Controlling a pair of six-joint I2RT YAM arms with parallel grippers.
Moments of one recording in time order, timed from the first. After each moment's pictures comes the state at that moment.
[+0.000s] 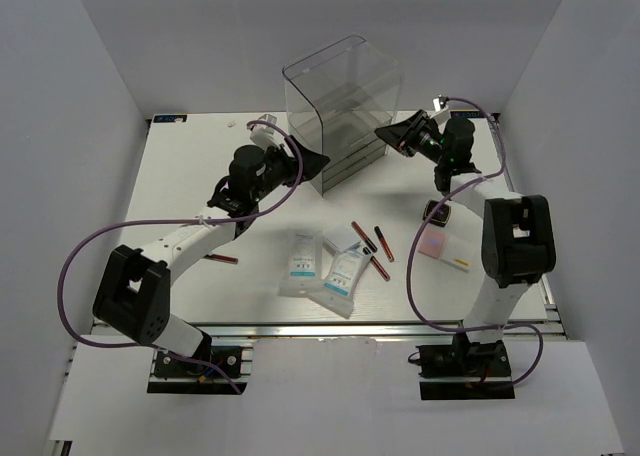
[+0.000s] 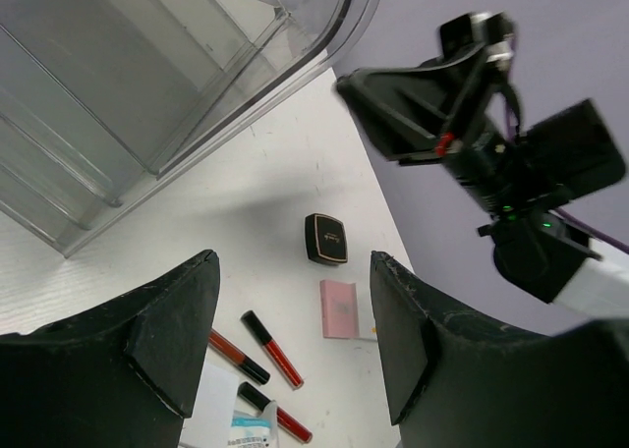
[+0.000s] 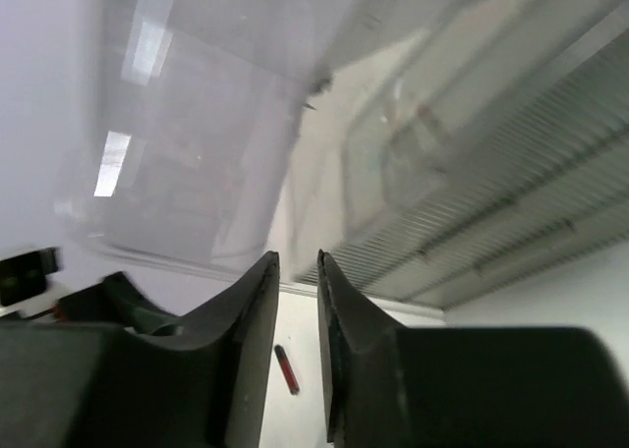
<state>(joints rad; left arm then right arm) -0.49 1.48 0.99 0.38 0.20 -0.77 0.14 1.81 1.16 0.63 -0.65 1.02</state>
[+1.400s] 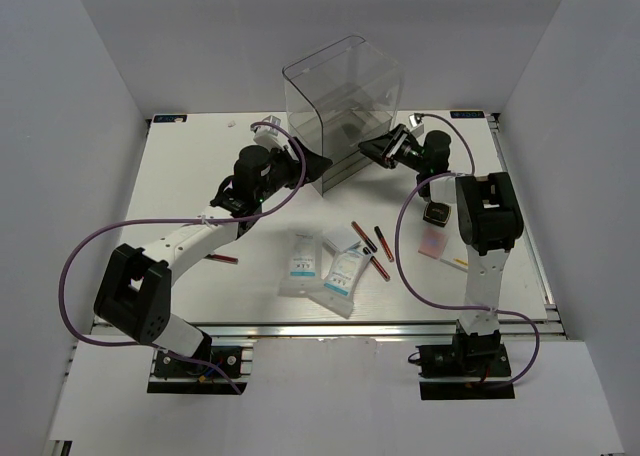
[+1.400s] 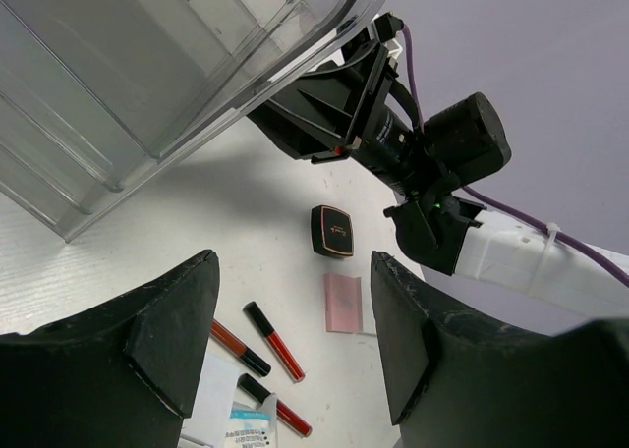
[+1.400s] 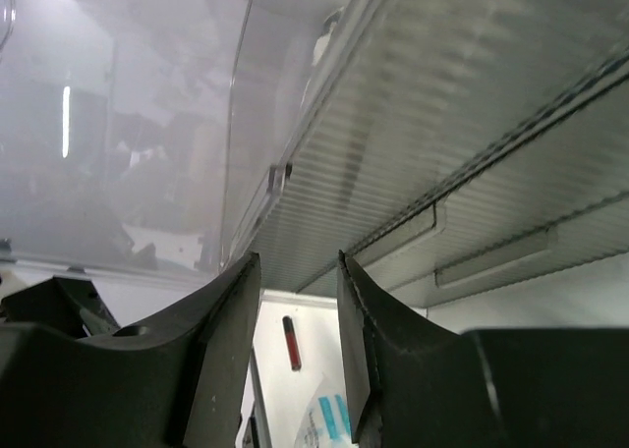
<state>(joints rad) -0.52 1.49 1.00 0.34 0.16 -0.77 0.17 2.16 1.27 0.88 -0.78 1.17</state>
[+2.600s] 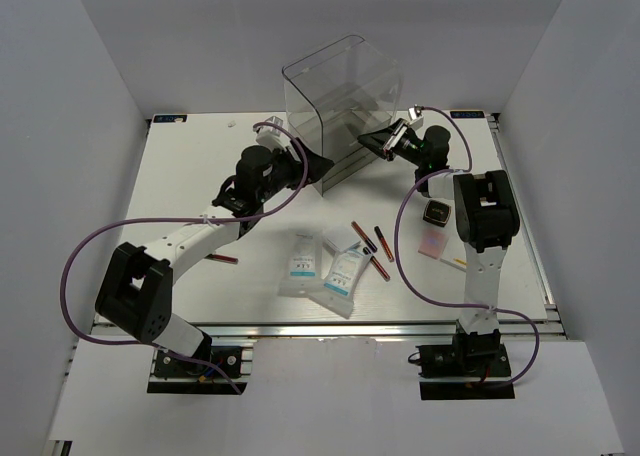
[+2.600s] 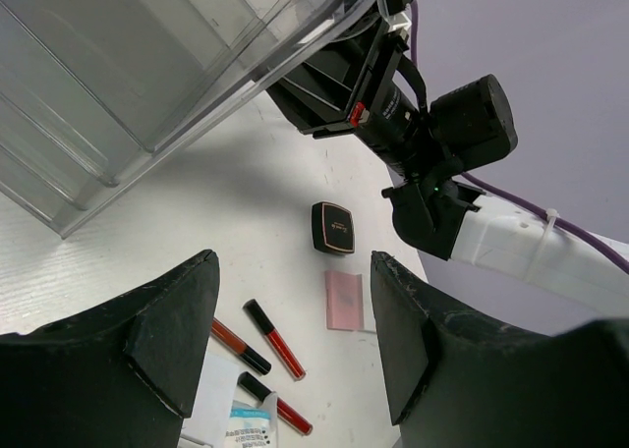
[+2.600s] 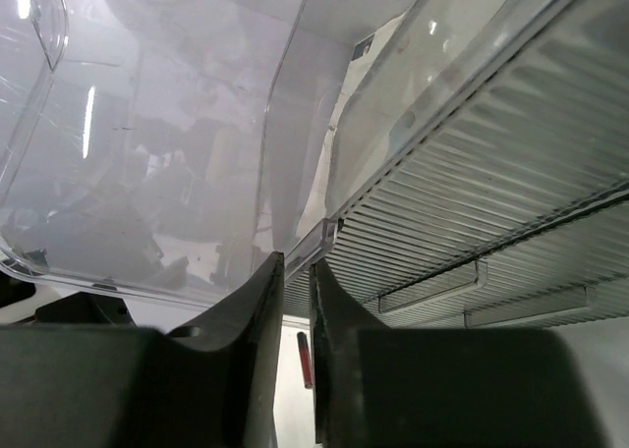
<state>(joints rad) -0.53 1.50 1.00 0.33 0.16 -0.77 0.17 2.20 1.33 0.95 -0.78 1.23</state>
